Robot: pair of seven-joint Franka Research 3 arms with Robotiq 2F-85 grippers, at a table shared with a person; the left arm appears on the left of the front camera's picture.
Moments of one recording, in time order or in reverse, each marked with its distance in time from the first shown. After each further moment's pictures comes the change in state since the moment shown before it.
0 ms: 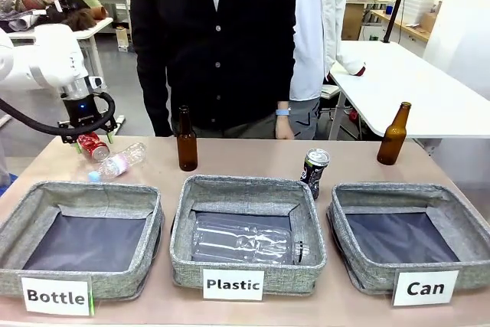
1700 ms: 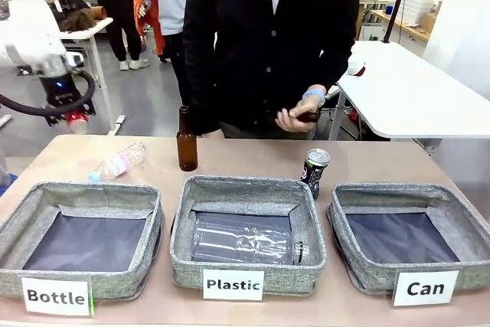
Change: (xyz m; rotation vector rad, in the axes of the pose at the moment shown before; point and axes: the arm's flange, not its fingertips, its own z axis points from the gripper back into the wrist) left arm 0.028 0.048 0.091 -0.041 -0.131 -0.150; right arm 0.000 0.000 0.000 0.000 0.001 0.001
